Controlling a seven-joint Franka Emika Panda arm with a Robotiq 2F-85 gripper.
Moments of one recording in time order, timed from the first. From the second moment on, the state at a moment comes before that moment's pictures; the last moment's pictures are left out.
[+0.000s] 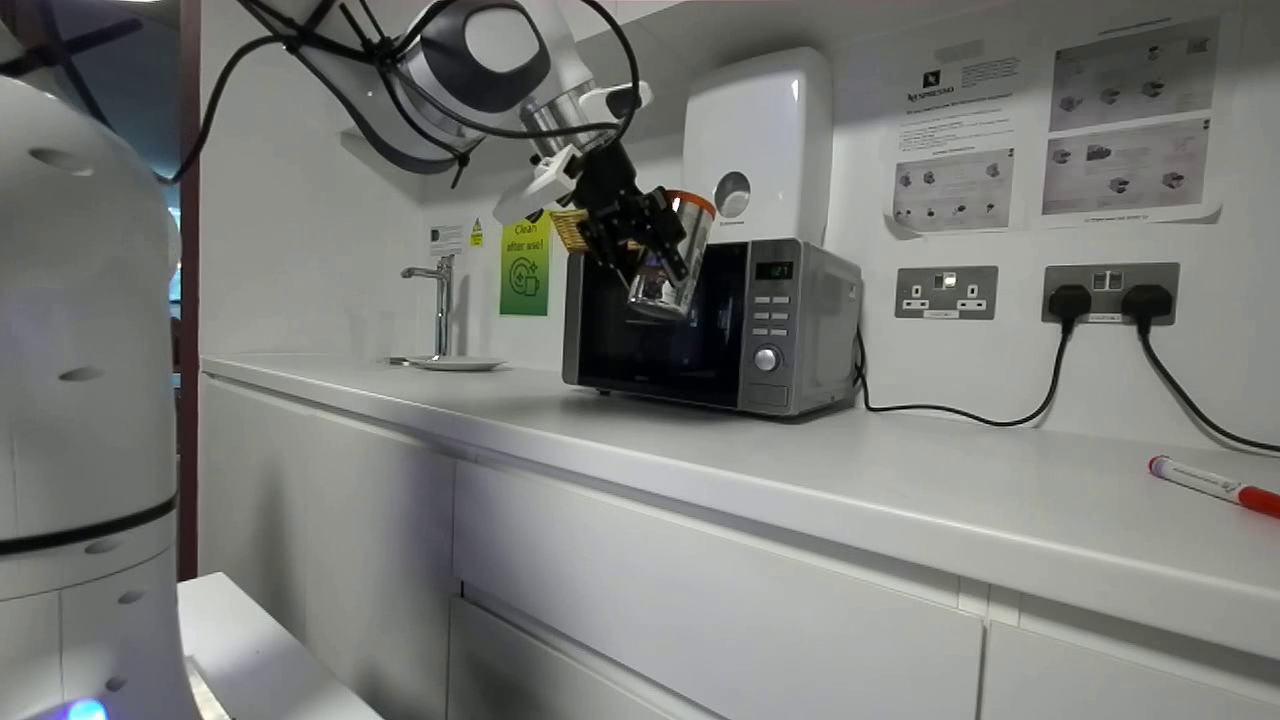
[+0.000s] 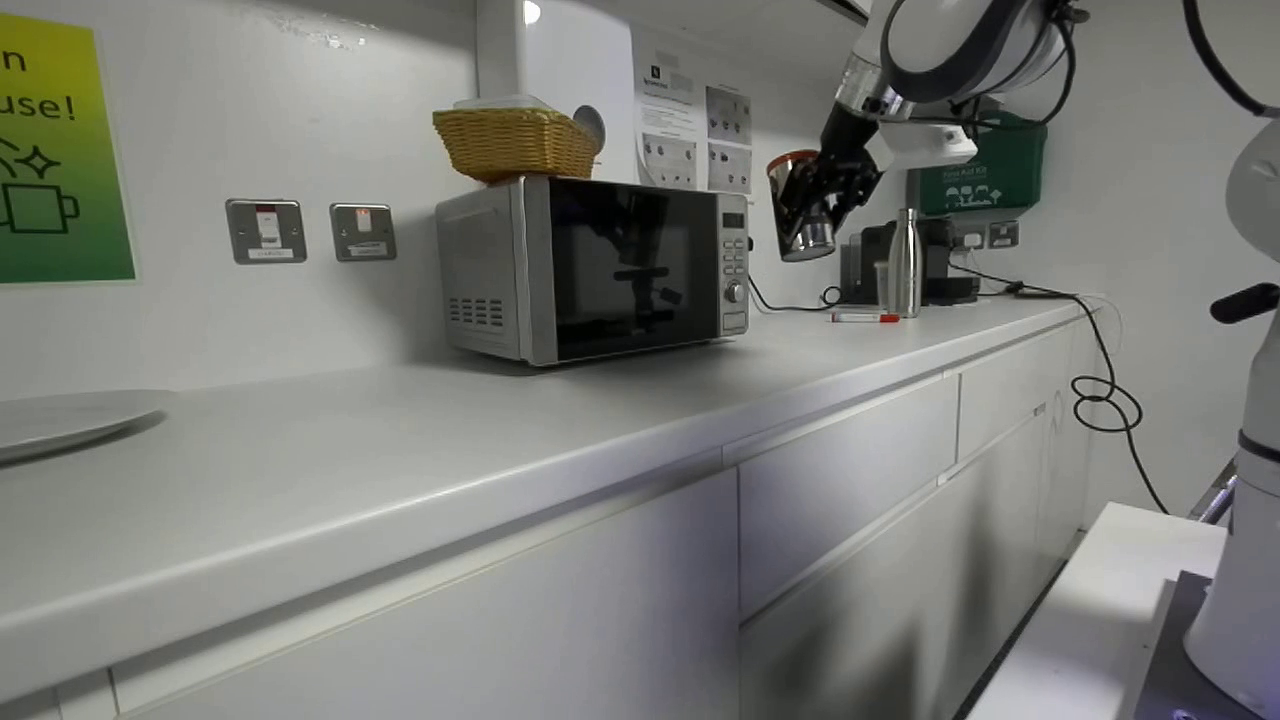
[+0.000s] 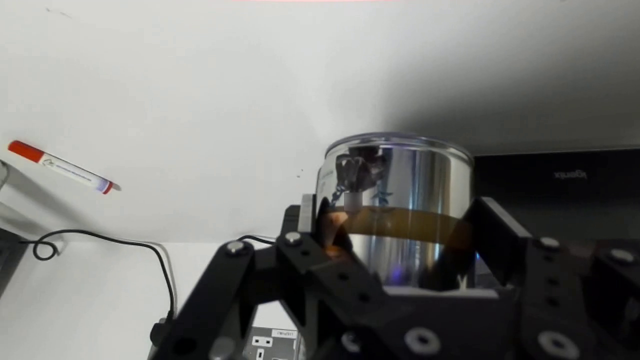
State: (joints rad) arm -0.25 -0.69 0.05 -2.80 -0.16 2.78 0.13
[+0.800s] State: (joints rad) arm -0.27 -0.67 0.02 -2.80 -0.16 2.54 0.13
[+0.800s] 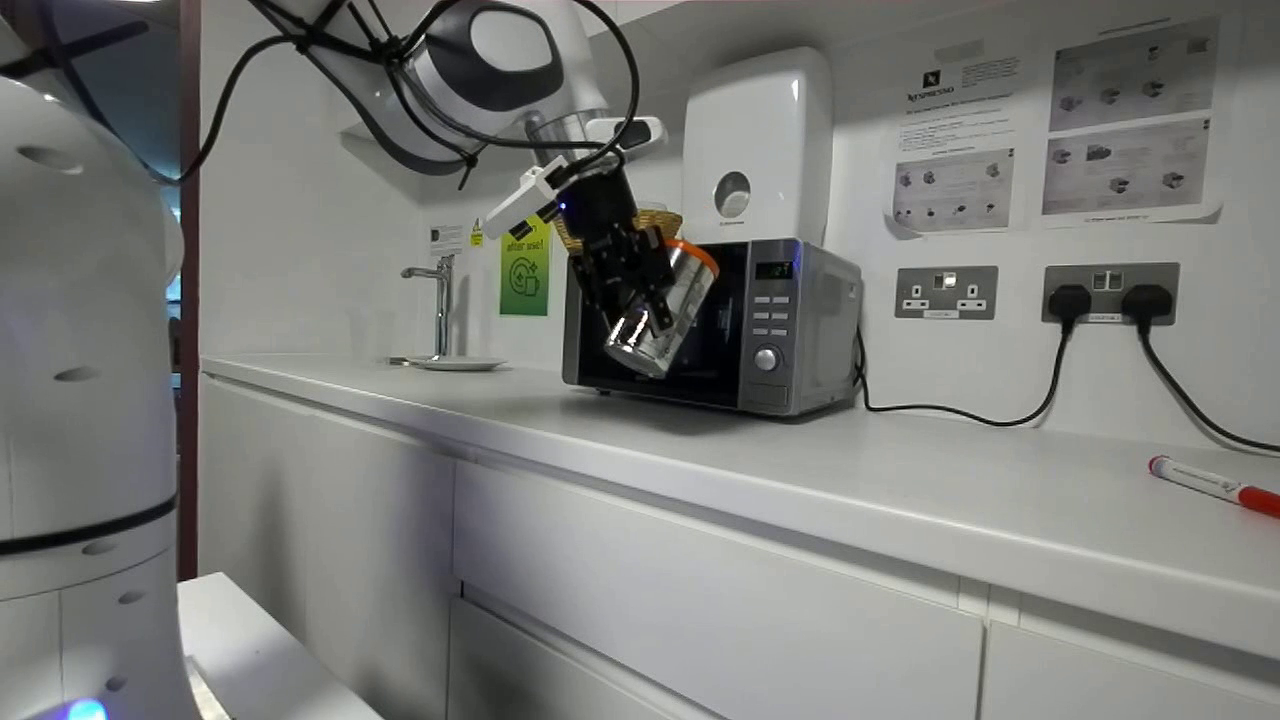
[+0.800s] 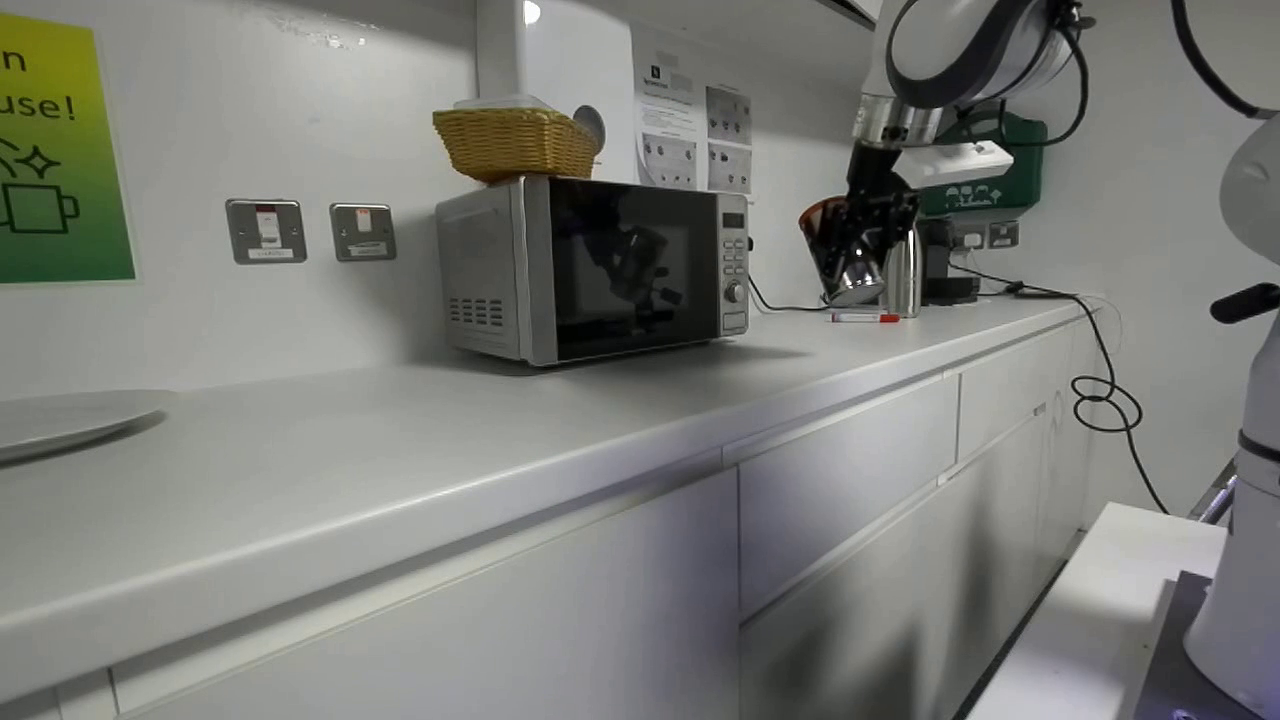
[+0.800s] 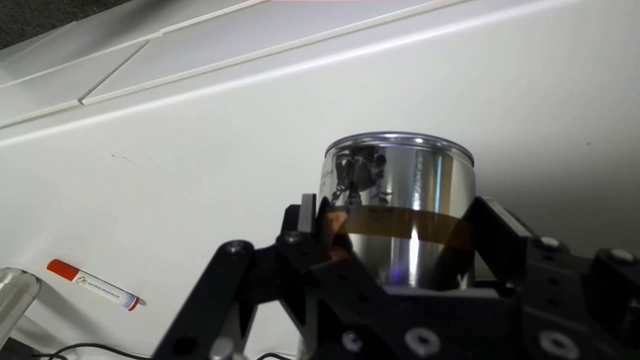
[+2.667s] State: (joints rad) arm -0.22 -0.49 0.07 -2.80 -0.19 2.75 0.19
